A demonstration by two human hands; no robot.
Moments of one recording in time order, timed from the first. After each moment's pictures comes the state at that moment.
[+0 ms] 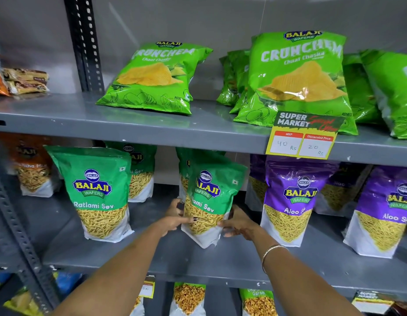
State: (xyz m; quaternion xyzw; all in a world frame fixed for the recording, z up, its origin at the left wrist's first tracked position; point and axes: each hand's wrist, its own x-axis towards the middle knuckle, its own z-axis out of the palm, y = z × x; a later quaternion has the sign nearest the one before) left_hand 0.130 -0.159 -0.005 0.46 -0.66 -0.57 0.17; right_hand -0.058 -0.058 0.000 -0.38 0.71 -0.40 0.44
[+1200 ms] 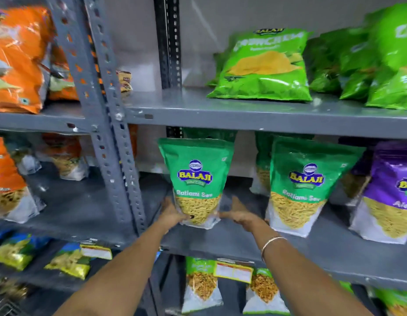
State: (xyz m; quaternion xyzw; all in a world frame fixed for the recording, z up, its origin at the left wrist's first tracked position) left_hand 0.366 -0.235 -0.022 0.61 -0.64 -0.40 0.24; right_hand 0.173 -0.170 -0.019 -0.45 0.71 -0.36 0.41
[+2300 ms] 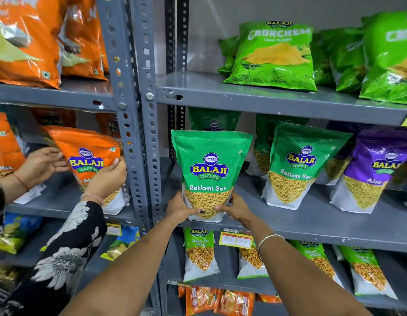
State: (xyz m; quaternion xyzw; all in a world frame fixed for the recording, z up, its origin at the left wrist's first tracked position) left_hand 0.400 -0.196 -0.036 0.55 -0.67 -0.43 0.24; right_hand 0.229 -0.122 -0.036 -0.41 0.67 -0.47 0.40
